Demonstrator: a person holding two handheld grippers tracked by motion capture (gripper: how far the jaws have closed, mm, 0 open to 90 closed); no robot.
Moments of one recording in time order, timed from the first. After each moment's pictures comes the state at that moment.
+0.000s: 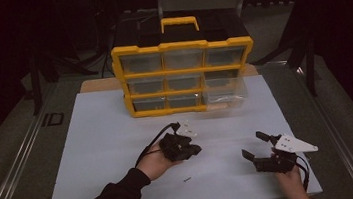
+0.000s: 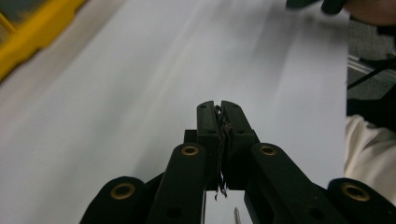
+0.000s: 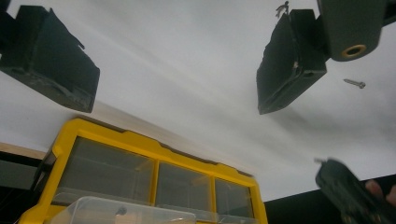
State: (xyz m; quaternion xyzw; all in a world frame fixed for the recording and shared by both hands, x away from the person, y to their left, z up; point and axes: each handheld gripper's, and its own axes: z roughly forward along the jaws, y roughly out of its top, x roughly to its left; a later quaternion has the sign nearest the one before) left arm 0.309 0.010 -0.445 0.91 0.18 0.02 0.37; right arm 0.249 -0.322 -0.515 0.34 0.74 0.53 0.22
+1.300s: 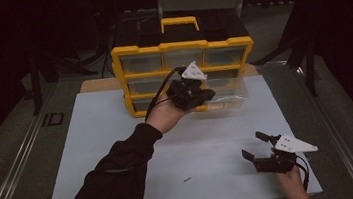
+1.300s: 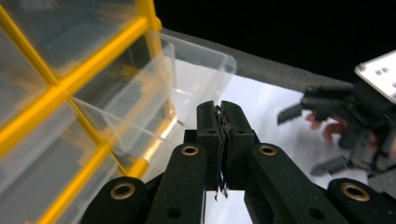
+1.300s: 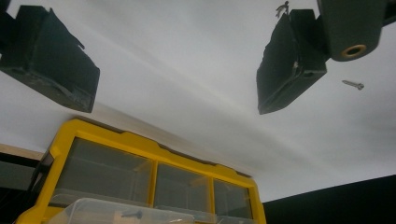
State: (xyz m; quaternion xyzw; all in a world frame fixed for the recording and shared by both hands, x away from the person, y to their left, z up) left arm 0.374 -0.023 -0.329 0.87 0.19 0.10 0.45; right arm 0.249 -0.322 -0.516 0.34 0.74 0.53 0.22
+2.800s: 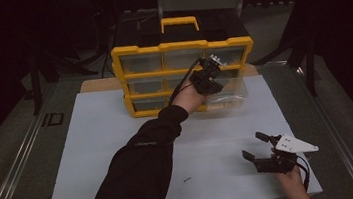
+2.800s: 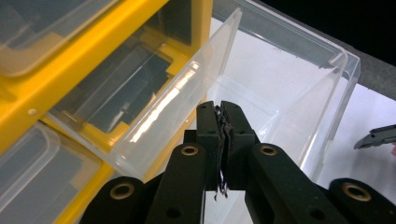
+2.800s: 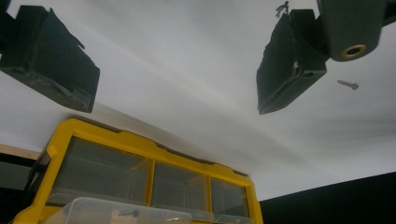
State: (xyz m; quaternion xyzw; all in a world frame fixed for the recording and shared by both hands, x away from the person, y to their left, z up) left arm 0.440 -0.086 -0.368 0.90 0.27 0.07 0.35; right arm 0.248 -0.323 -0.515 0.34 0.74 0.54 0.21
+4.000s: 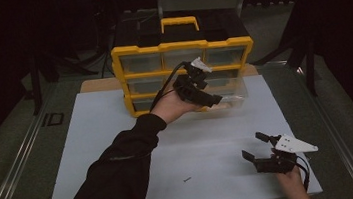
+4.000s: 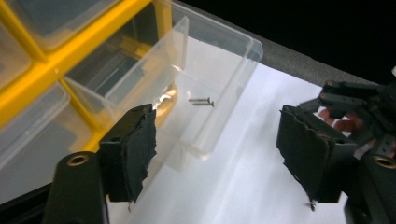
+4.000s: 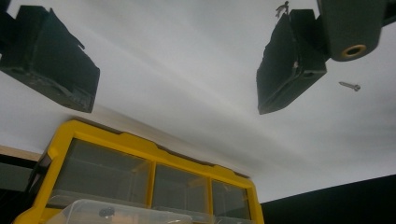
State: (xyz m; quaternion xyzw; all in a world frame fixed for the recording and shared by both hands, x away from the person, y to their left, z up) left arm 0.394 -0.032 -0.341 0.89 0.22 0.05 0.41; right arm 0.248 -0.322 -0.515 0.34 0.74 0.54 0.22
